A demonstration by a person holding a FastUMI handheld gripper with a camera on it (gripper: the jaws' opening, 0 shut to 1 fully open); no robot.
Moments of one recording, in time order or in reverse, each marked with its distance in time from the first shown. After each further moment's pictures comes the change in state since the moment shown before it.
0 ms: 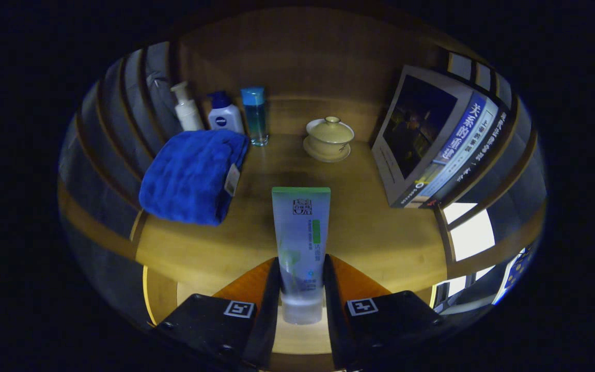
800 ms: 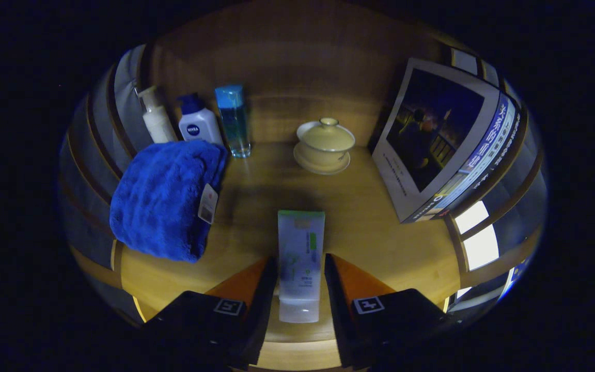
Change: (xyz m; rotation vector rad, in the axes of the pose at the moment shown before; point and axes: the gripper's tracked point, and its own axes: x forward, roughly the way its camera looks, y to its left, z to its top) arm 0.033 0.003 0.021 0.045 -0.085 -0.049
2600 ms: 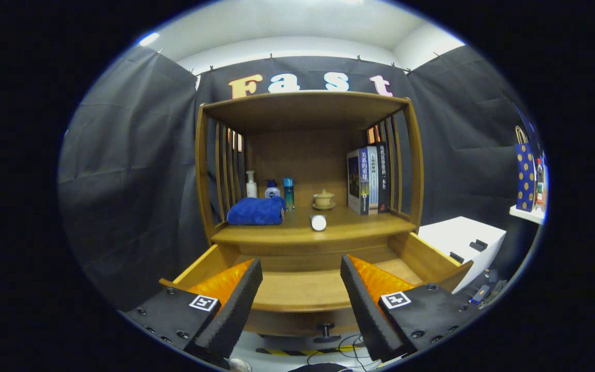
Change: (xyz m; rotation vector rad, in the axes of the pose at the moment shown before) arm -0.262 0.030 -0.268 0.084 -0.737 0.115
